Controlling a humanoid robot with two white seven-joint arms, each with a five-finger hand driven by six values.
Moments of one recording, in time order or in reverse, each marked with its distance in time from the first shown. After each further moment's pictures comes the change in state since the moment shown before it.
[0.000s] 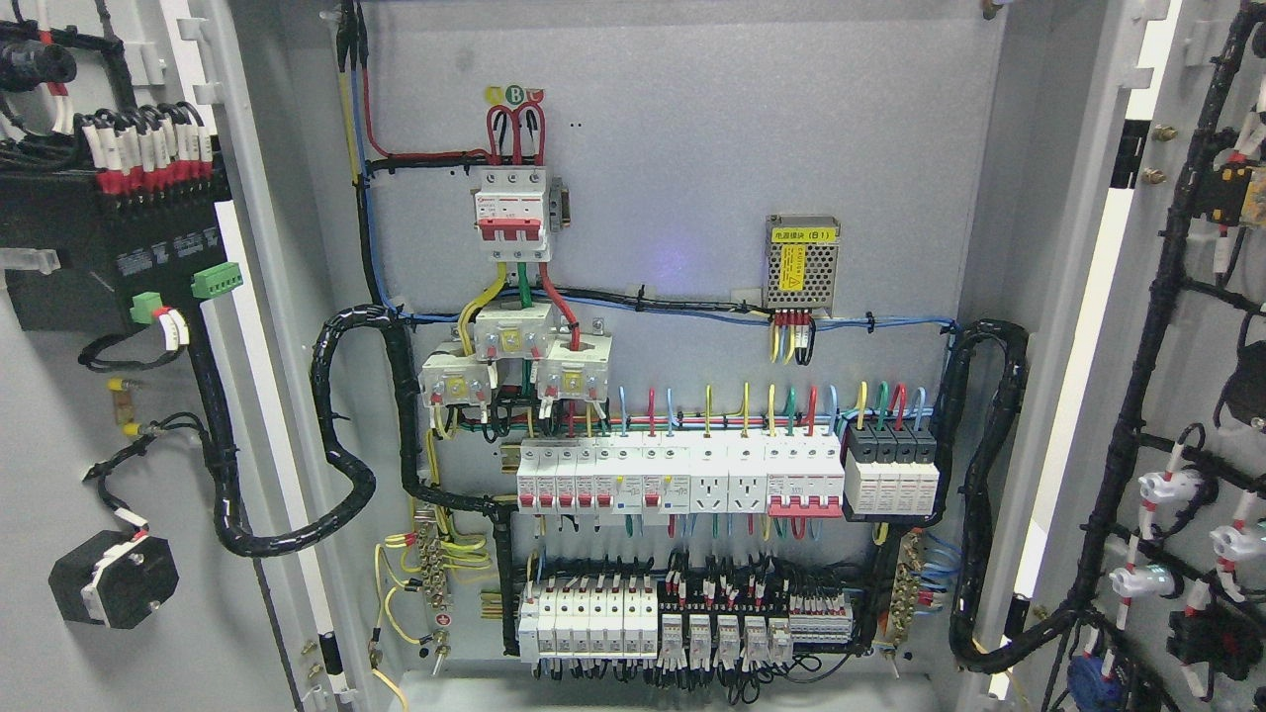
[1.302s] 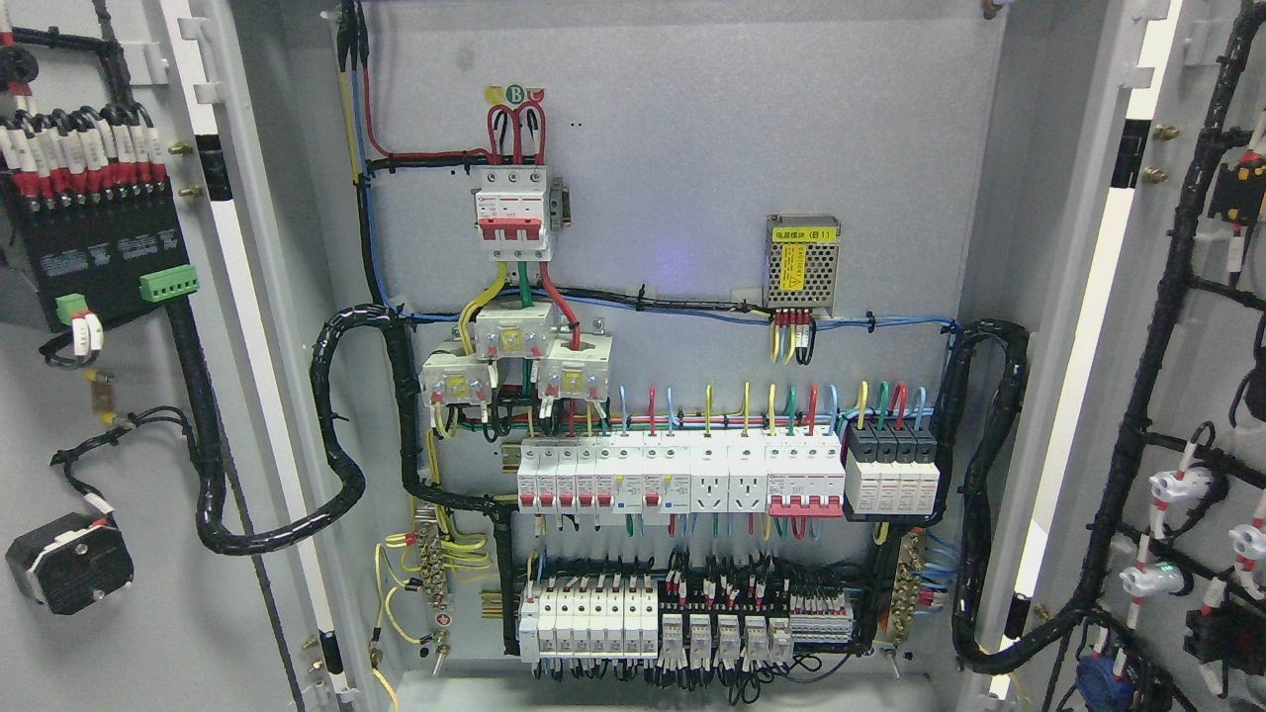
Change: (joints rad) left arm -0.124 0.053 0.079 0.186 0.121 0.000 0.001; right arm -0.010 -0.083 -0.045 0.050 -0.012 -0.043 0.030
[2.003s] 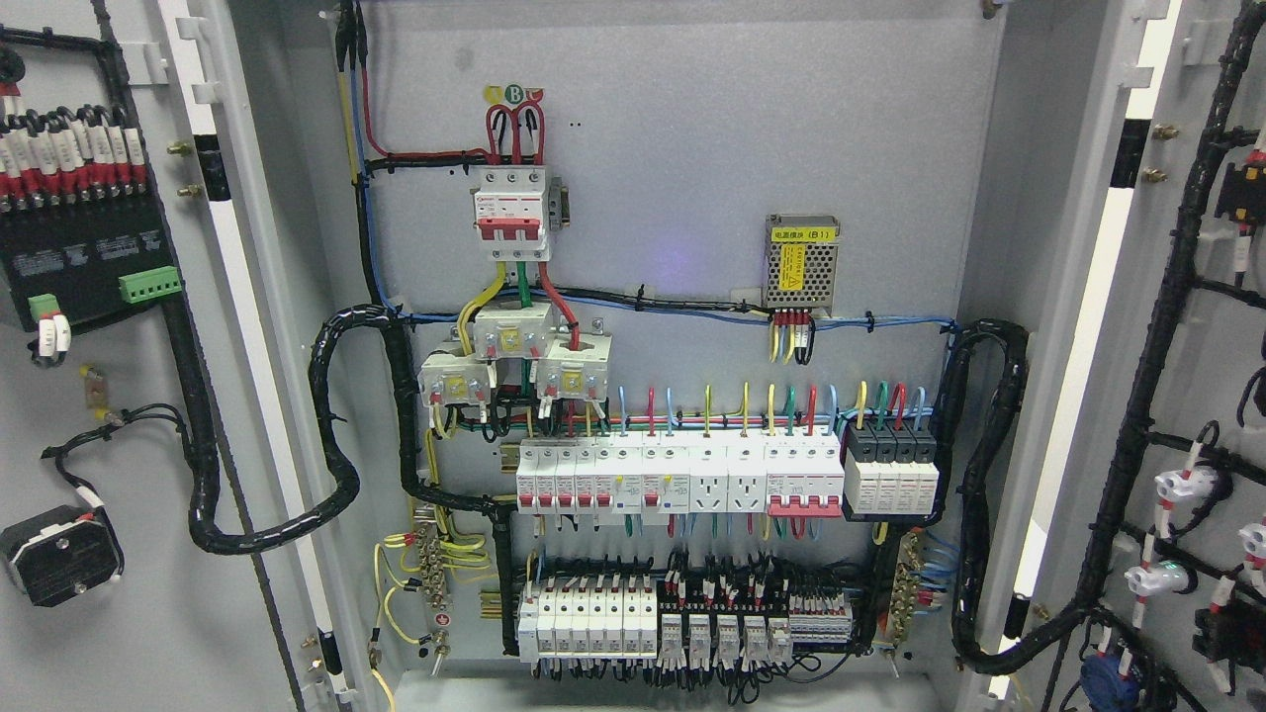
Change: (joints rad) left arm -0.068 0.028 0.025 0.086 0.051 0.000 0.002; right arm -0.014 -0.015 -0.018 0.039 -0.031 -0.002 0.006
